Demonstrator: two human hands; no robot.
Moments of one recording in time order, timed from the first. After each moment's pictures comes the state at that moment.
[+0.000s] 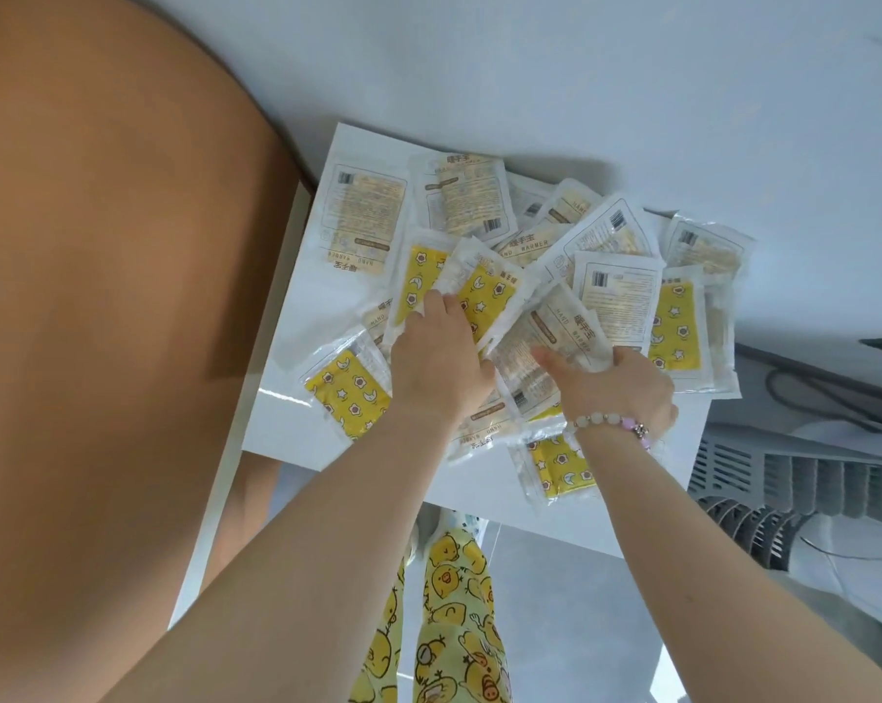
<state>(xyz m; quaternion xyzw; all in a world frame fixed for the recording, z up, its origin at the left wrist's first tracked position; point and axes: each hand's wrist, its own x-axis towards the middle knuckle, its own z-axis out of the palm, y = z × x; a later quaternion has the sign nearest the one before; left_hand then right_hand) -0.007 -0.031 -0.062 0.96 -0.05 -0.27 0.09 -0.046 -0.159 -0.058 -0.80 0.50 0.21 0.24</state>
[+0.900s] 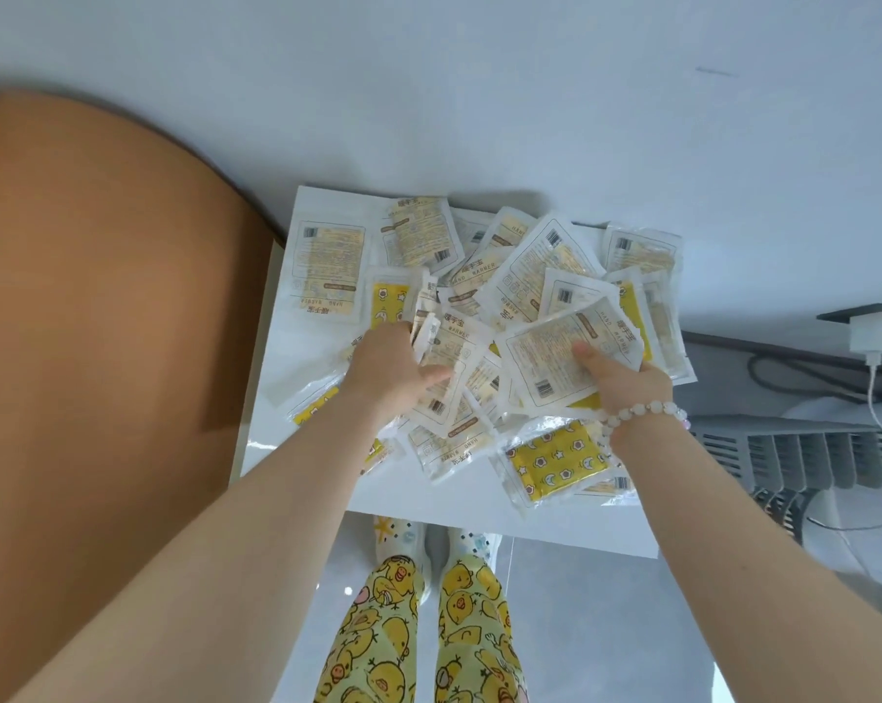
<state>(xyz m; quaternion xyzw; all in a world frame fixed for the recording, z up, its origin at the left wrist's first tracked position) 0.016 -0.012 -0.047 0.90 -0.01 -0.37 0.21 -0.060 -0.206 -0.037 -0.57 0.60 0.12 0.55</state>
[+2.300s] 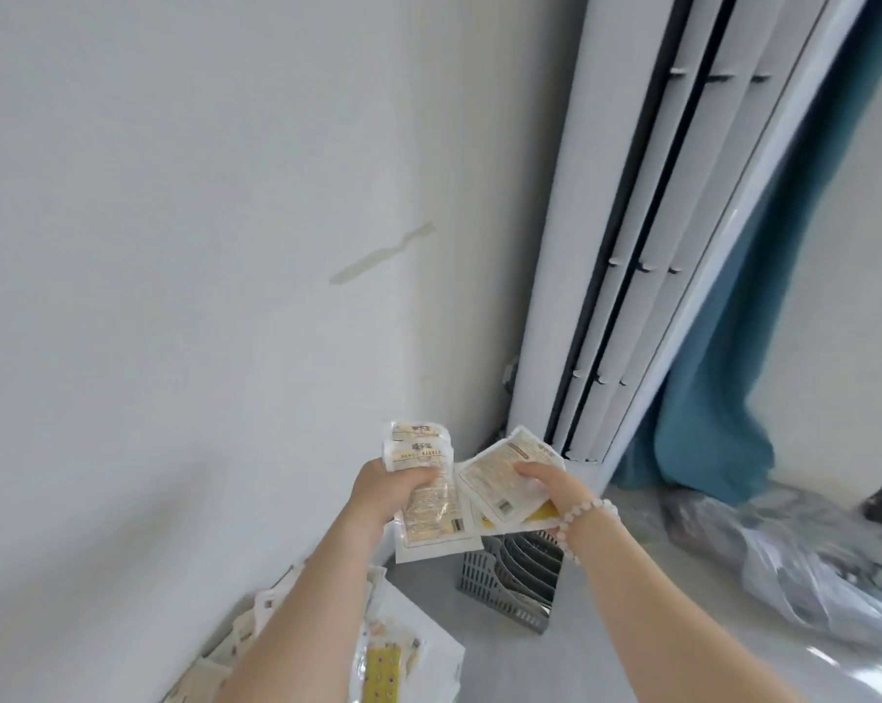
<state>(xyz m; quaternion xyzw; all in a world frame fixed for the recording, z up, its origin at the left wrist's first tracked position) -0.101 -0.200 0.304 0.68 -0.27 -0.52 0.43 -0.306 -0.269 0.265 -0.31 0.63 -0.27 0.66</state>
